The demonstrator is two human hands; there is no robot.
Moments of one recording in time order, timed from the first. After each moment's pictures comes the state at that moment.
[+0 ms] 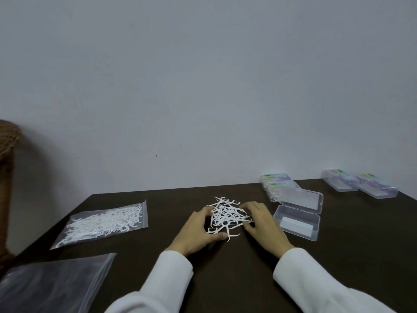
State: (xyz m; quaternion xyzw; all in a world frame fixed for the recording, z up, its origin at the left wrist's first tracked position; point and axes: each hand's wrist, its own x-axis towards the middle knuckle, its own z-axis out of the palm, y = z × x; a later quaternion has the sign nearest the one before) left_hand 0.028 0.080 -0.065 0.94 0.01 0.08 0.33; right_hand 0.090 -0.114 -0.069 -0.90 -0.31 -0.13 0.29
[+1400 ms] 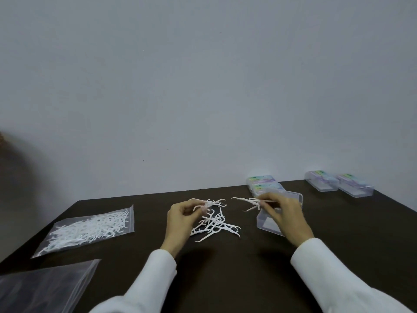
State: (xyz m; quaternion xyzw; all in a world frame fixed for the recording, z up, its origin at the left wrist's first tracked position) left_hand 0.026 0.052 -0.040 0.76 0.01 0.27 0.59; right_hand 0.087 -0.185 -0.034 -0.85 -0.26 -0.21 0.40
